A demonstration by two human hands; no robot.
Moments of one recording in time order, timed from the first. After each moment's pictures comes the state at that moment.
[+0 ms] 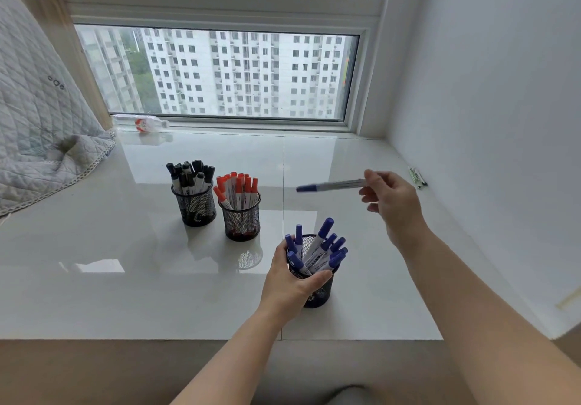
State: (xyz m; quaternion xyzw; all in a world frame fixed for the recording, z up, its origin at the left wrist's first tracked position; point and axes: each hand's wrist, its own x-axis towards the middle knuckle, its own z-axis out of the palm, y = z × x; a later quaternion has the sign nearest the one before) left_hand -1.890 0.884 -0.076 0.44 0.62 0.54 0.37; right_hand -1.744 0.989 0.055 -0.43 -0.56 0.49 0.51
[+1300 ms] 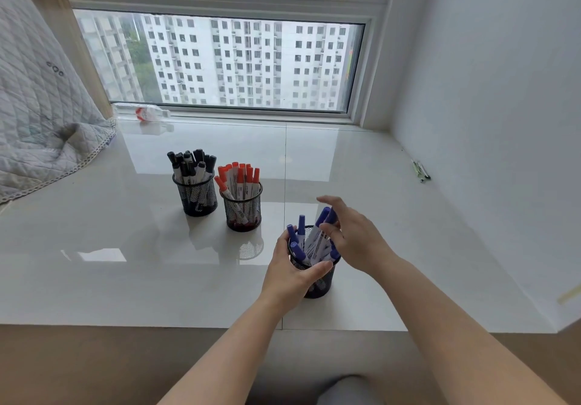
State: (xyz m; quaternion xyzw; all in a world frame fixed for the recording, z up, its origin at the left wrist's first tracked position) left_hand -1.890 0.882 -0.074 0.43 0.63 0.53 0.38; right_hand -1.767 0.959 0.003 -0.38 -0.87 0.18 0.25
